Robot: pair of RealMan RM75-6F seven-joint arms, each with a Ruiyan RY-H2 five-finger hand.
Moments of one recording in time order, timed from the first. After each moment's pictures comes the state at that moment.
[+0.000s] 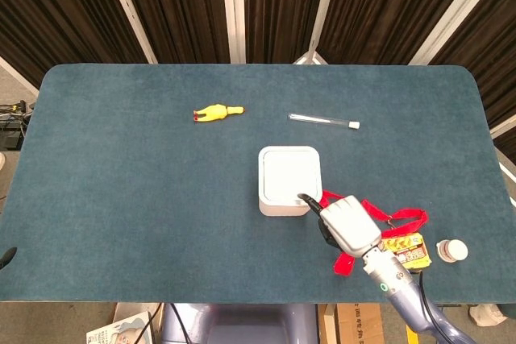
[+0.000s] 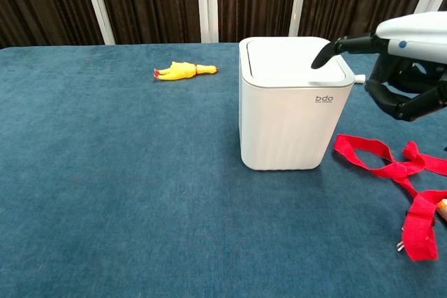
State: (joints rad) left arm 0.08 -1.06 -0.08 -1.76 1.48 1.70 0.15; right arm 0.48 -1.14 0.16 -2.11 -1.31 1.02 -0.56
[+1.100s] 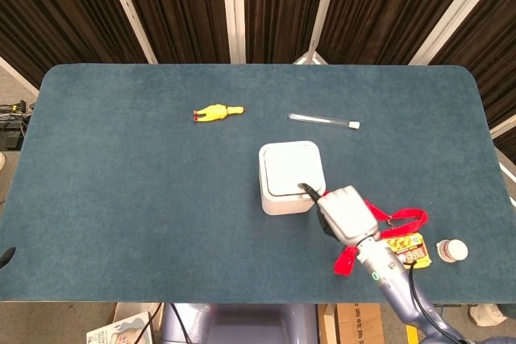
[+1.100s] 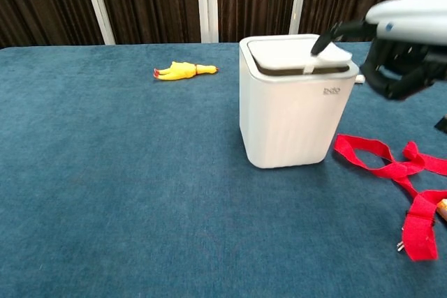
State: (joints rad) left arm 0.08 -1.06 -0.08 -1.76 1.47 1.69 0.14; right arm 0.58 -1.13 0.17 -2.18 -1.07 1.12 -0.68
